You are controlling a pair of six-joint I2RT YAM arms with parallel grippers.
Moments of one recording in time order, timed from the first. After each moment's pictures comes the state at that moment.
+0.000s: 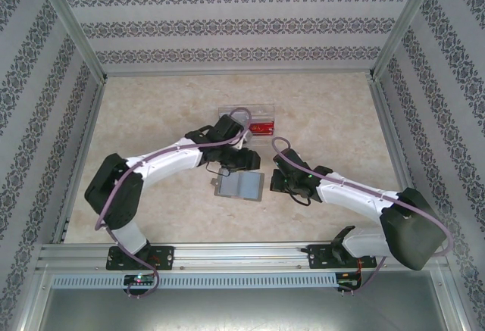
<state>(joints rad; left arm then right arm) -0.68 1.68 1.19 -0.47 0.44 -0.69 0.69 1.29 0.61 -0.37 0.05 0.82</state>
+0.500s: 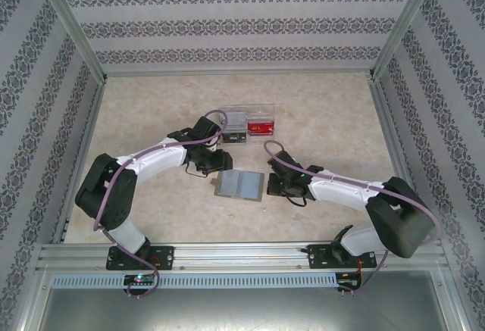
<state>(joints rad) -0.53 1.66 1.05 -0.55 0.32 -0.65 0.72 1.41 0.63 -0.35 0.02 0.81</state>
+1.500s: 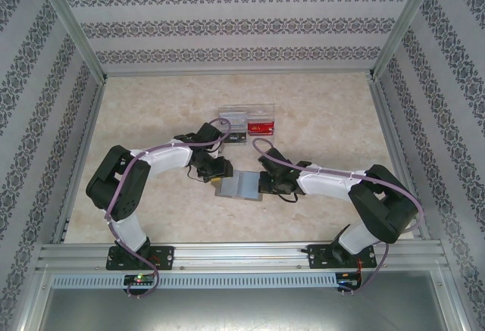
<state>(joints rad) -0.53 1.76 1.02 -0.51 0.38 -0.64 0.74 1.53 0.70 -0.30 -0.02 0.81</state>
